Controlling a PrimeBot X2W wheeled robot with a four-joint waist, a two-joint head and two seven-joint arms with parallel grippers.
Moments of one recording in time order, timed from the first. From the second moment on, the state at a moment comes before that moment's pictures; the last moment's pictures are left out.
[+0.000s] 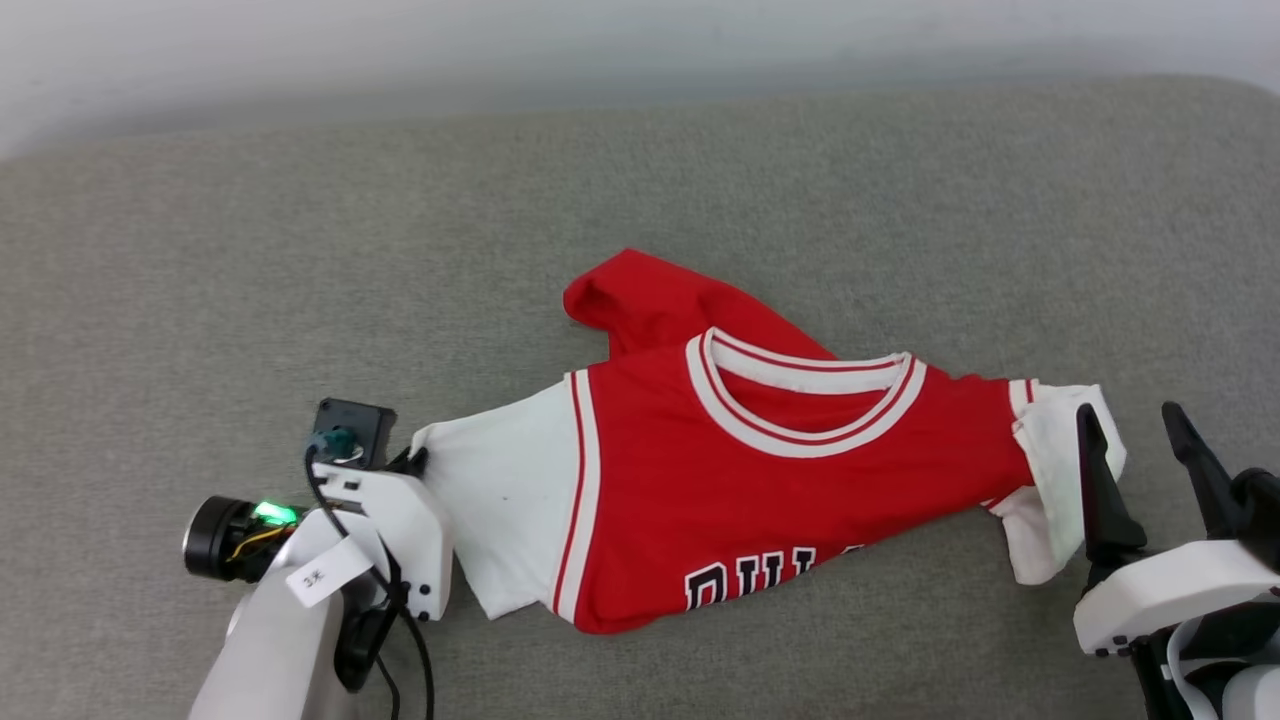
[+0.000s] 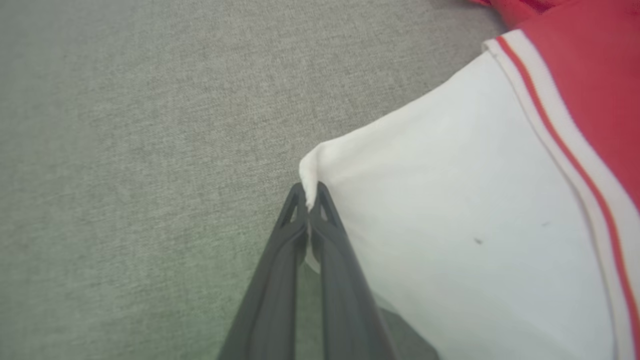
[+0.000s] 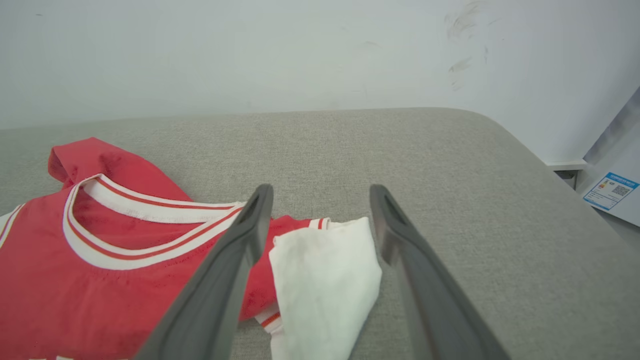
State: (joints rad) left arm -0.36 0.22 -0.20 0.43 -0.18 -0.06 0.28; right arm -0.06 -0.05 -0.17 -0.05 0.10 0.13 0.02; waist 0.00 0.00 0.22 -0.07
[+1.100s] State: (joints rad) left arm -0.07 0.20 -0.19 0.07 -0.24 0.04 0.24; right arm -0.05 -0.31 0.04 -0.08 -0.05 0.13 0.63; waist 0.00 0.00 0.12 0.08
